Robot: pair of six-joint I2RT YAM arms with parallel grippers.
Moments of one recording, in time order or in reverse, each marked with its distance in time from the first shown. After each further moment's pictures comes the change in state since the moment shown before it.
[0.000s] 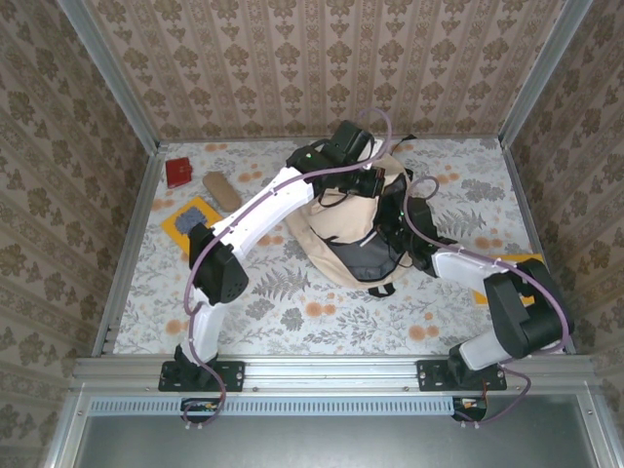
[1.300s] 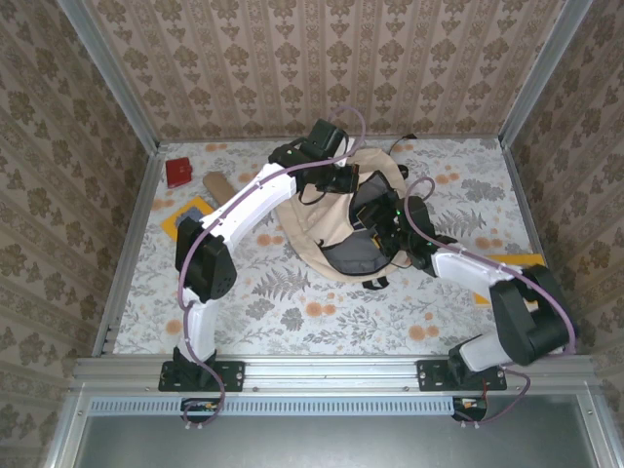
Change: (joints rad) left arm 0.116 -0.056 -0.176 0.044 0.000 -0.018; right arm 0.029 -0.087 0.014 -0.142 -0.110 0.098
